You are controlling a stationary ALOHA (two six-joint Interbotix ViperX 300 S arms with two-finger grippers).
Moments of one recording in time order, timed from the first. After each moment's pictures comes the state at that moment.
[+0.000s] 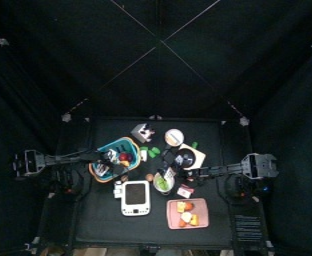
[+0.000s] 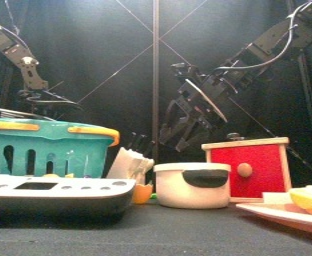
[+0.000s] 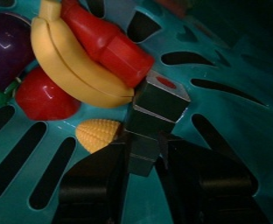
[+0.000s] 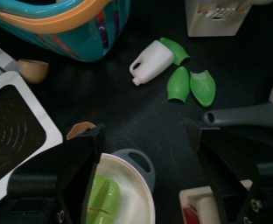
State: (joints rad) left arm 0.39 -0.25 0.93 0.03 0.73 0.91; right arm -0.06 -0.01 0.68 -1.53 0.36 1.95
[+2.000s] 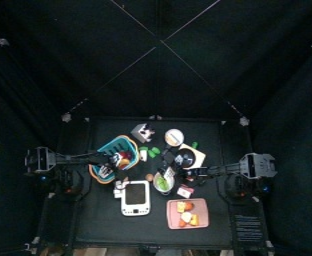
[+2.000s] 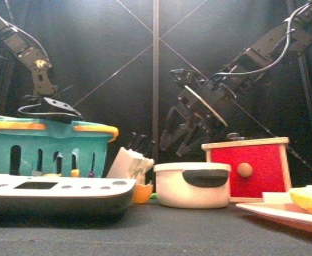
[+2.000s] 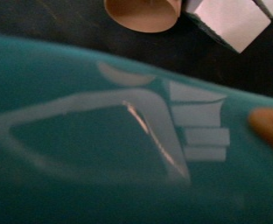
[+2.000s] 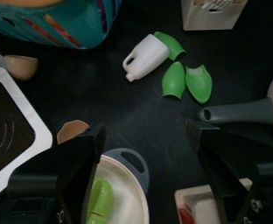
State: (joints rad) left arm 0.29 -0.17 0.85 0.08 0.82 0.94; right arm -0.08 0.01 0.68 -1.53 0.36 1.95
